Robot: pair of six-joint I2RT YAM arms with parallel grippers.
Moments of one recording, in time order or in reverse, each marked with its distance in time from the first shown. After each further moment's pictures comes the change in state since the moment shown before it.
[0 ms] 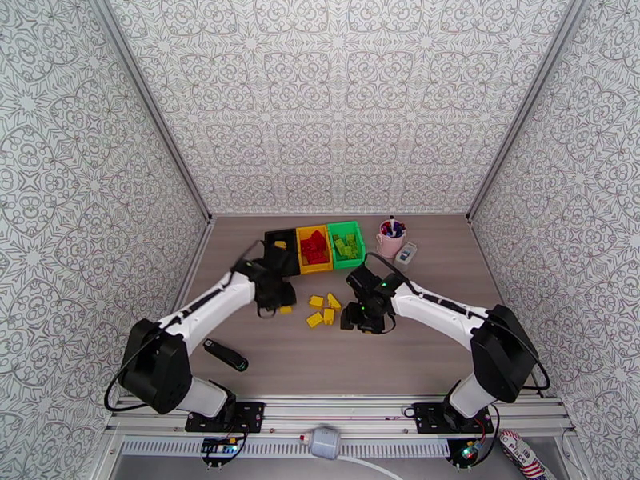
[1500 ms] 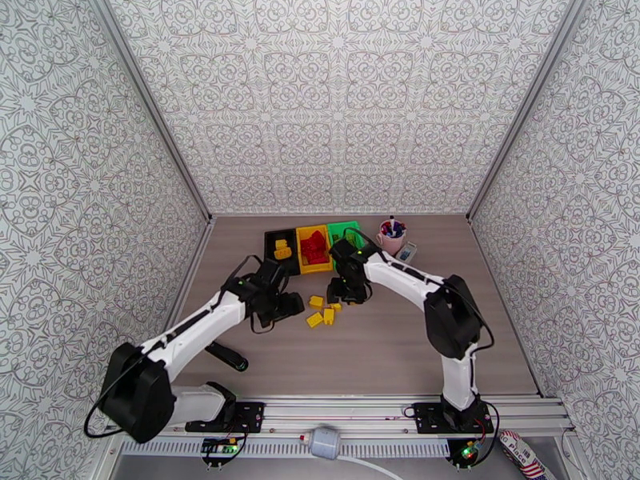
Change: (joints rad) left arm -0.129 -0.200 -0.279 0.105 0.072 -0.194; right arm -0.066 0.420 0.519 -0.158 0.008 -0.220
